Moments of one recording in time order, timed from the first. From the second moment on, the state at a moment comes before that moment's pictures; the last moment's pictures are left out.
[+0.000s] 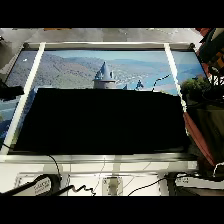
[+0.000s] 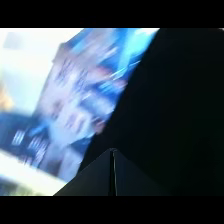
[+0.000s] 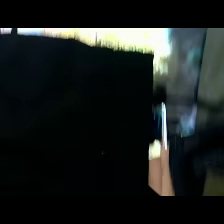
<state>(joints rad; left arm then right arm) 0.28 -1.26 1.32 1.80 -1.02 -1.60 -0.47 -1.42 1.35 -1.25 1.24 1.15</state>
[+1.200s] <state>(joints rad) 0.34 -1.10 1.12 1.23 -1.12 -1.22 -0.57 -0.77 0.45 -1.40 1.14 1.99</state>
